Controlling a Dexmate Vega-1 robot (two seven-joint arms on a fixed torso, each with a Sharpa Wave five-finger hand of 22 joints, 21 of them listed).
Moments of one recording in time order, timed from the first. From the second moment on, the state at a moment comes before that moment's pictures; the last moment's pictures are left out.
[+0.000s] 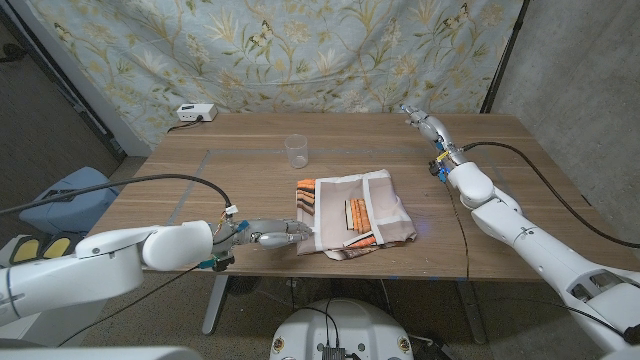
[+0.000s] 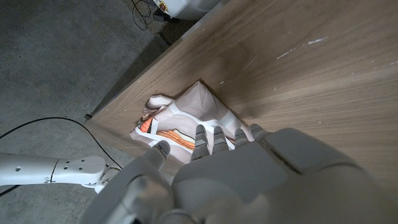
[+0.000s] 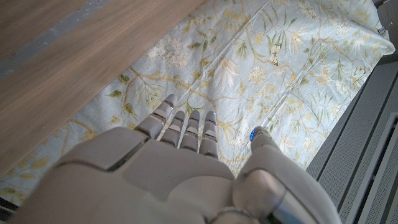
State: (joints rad) left arm 1.35 1.41 0.32 -2.30 0.00 0.14 -0.16; left_hand 0.12 0.19 0.56 0.19 0.19 0.07 0.00 0.19 0.17 -0.02 0.01 0.21 0.18 -0.17 0.12 0.19 0.19 -0.17 0.12 0.19 0.18; right arm -0.71 -0.60 -0.48 -1.24 0.16 0.46 -0.12; right_hand 0.28 0.12 0.30 -0.03 0.19 0.24 0.00 0.21 0.18 0.15 -0.01 0.22 0.20 0.04 -0.04 0.22 0.20 0.23 -0.04 0.21 0.17
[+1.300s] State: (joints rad) left arm 1.28 1.43 0.38 -2.31 -0.02 0.17 -0.16; left_hand 0.06 0.19 0.59 0.20 0.19 0.09 0.00 0.19 0.17 0.02 0.01 0.22 0.18 -0.17 0.12 0.19 0.19 -0.17 0.11 0.19 0.18; right arm -0.74 -0.77 -0.54 -1.64 -0.06 -0.02 -0.10; right_hand 0.40 0.04 0.30 -0.16 0.18 0.46 0.09 0.27 0.21 0.42 0.10 0.31 0.24 0.26 0.02 0.26 0.20 0.34 -0.01 0.21 0.17
